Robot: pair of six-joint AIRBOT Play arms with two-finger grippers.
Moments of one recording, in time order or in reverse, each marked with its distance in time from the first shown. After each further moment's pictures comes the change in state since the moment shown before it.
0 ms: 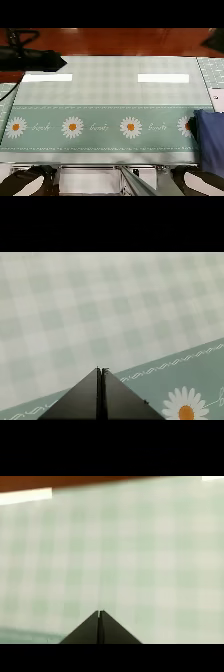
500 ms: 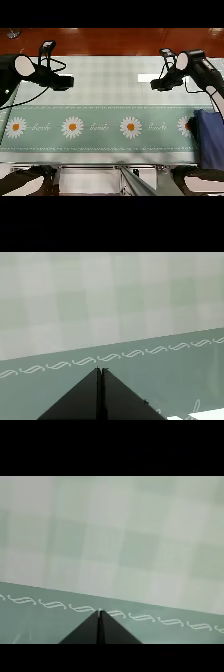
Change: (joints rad) left arm -0.012 -0.145 -0.116 0.227 -0.060 -0.139; right arm 0.268 -0.231 -0.267 -0.353 -0.060 0.111
